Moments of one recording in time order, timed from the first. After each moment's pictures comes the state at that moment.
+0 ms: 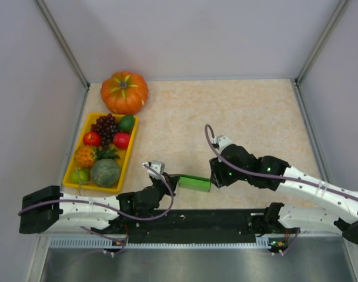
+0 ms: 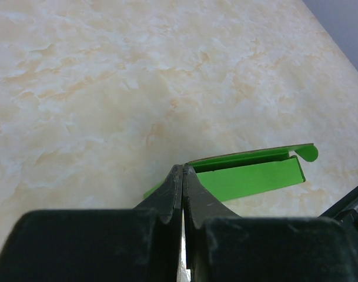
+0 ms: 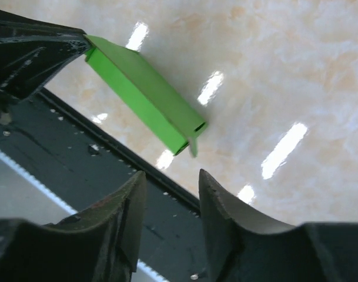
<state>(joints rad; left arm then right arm) -1.33 0.95 0.15 0.54 -0.73 -0.60 1.04 1.02 0.90 -0.73 0.14 0.47</state>
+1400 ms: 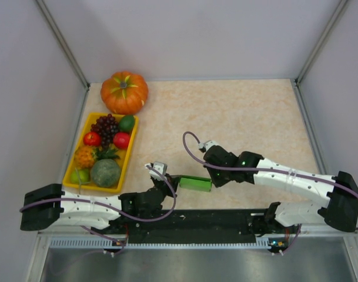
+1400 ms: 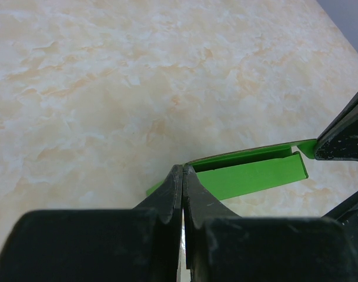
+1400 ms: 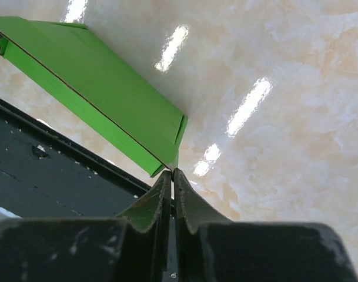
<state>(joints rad) -1.38 0.98 0.20 0.48 -0.80 -0.62 1.04 1.22 0.92 -0.77 0.16 0.45</state>
